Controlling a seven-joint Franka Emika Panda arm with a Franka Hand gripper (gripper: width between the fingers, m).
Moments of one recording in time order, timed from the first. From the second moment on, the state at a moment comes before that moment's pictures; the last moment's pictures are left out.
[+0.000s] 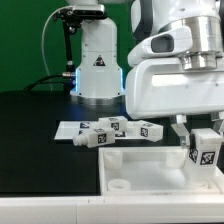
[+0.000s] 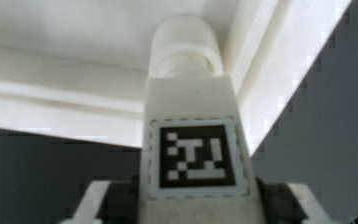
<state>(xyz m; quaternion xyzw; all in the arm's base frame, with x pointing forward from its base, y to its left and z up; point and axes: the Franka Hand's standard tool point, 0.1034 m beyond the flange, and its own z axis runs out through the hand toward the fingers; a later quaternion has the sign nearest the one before) 0.632 0.110 0.084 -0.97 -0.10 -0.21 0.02</state>
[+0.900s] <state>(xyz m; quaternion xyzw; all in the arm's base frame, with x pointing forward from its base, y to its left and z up) 0.637 0.113 0.089 -0.97 -0.10 -0.20 0.02</state>
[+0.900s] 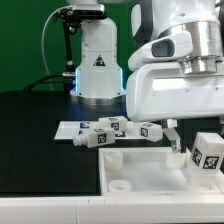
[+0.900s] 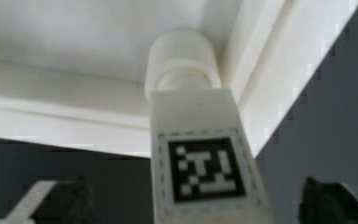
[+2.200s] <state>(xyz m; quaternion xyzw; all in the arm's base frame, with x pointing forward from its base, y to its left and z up) 0.644 0.104 0.085 -1.00 0.03 0.01 0.02</state>
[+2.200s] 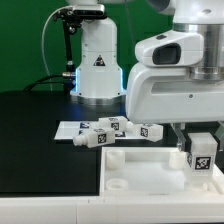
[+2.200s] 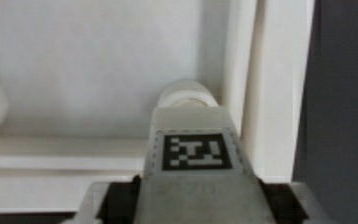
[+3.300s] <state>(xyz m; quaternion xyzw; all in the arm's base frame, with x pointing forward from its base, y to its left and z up) 0.635 0.105 0.084 -0.80 0.59 -0.01 0.10</state>
